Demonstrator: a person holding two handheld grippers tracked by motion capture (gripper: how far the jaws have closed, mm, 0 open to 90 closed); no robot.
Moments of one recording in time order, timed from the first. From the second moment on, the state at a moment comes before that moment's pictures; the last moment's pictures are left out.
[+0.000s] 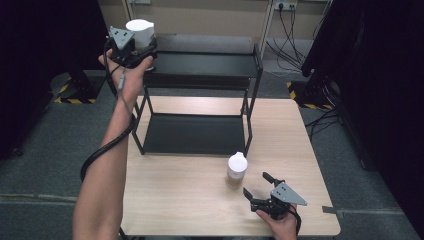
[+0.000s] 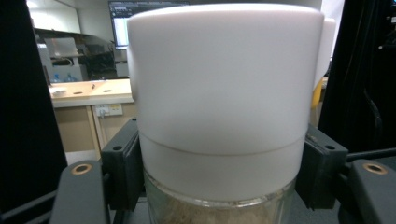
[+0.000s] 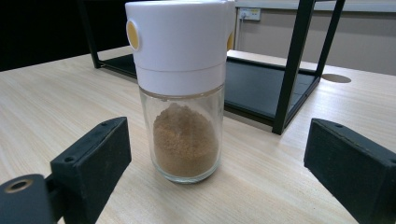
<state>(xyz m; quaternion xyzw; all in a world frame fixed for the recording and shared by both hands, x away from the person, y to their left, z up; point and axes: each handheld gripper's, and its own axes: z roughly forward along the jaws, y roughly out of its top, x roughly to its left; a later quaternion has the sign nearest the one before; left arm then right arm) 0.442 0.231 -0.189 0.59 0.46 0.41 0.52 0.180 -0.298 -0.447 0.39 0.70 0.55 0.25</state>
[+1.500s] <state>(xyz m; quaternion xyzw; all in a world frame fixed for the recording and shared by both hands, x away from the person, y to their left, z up) 0.362 0.239 -0.218 0.58 0.42 0.41 0.57 0.179 -0.296 -0.446 0.39 0.70 0.54 0.25</state>
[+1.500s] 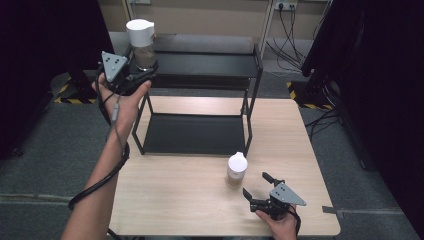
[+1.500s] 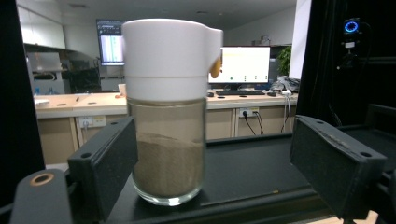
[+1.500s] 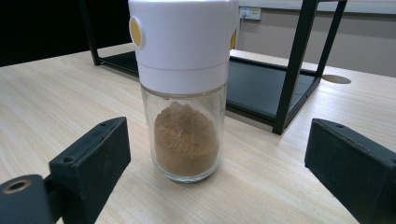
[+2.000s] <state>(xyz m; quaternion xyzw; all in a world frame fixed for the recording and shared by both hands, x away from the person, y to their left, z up) 0.346 0.238 -0.239 0.58 0.41 0.41 0.57 0.179 -0.296 -0.446 0.39 0.70 0.54 0.25</state>
